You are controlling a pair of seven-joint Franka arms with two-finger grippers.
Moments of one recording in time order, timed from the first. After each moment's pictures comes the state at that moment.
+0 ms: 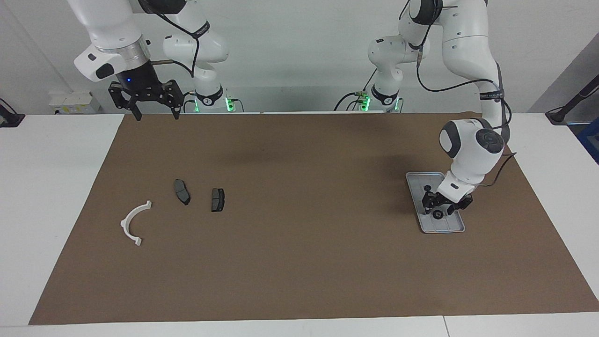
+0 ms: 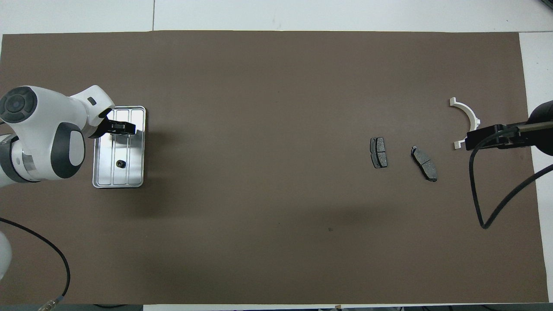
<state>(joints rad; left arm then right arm) 0.09 0.33 -0.10 -1.94 0.03 2.34 0.12 -0.02 -0.09 0.07 -1.63 -0.01 1.55 0.03</state>
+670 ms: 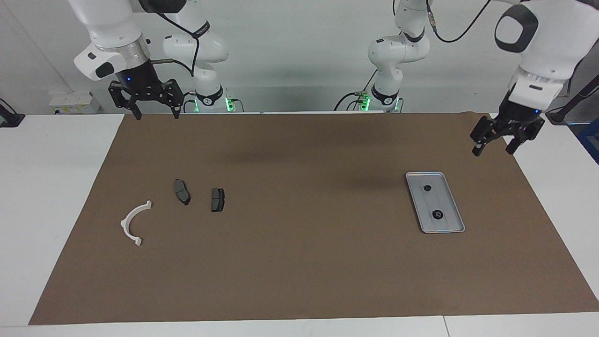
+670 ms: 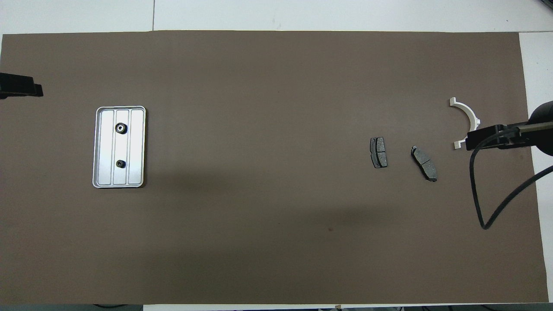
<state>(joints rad) 0.10 -0.02 -0.08 -1.59 -0.05 1.83 -0.04 -0.02 -0.09 0.07 -1.63 -0.01 1.55 0.03</state>
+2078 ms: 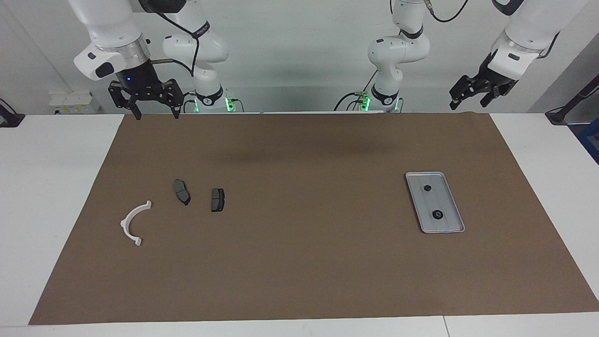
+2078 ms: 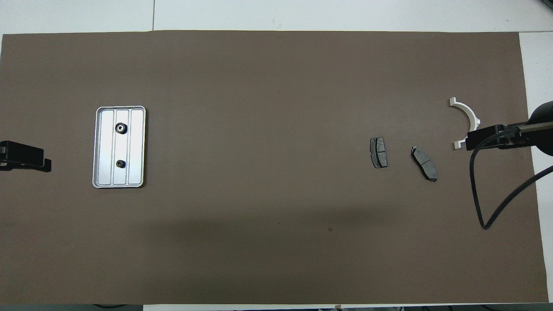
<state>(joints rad) 0.05 -0.11 -0.06 -1.64 -0.04 1.43 -0.05 -0.02 -0.09 0.07 -1.63 -0.01 1.55 0.03</state>
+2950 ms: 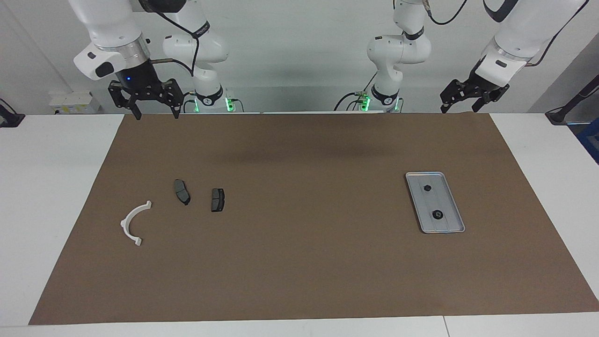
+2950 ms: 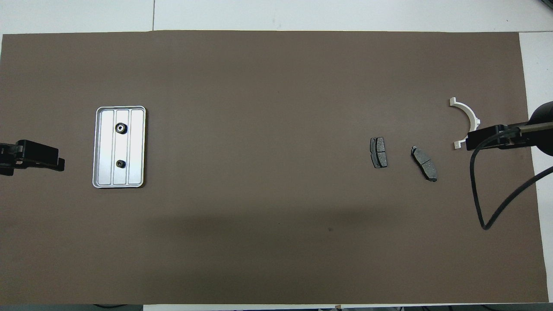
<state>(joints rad) -0.12 -0.10 0.08 -1.64 -0.04 1.43 -0.05 -0.02 -0.09 0.07 -1.63 -0.01 1.55 0.03</state>
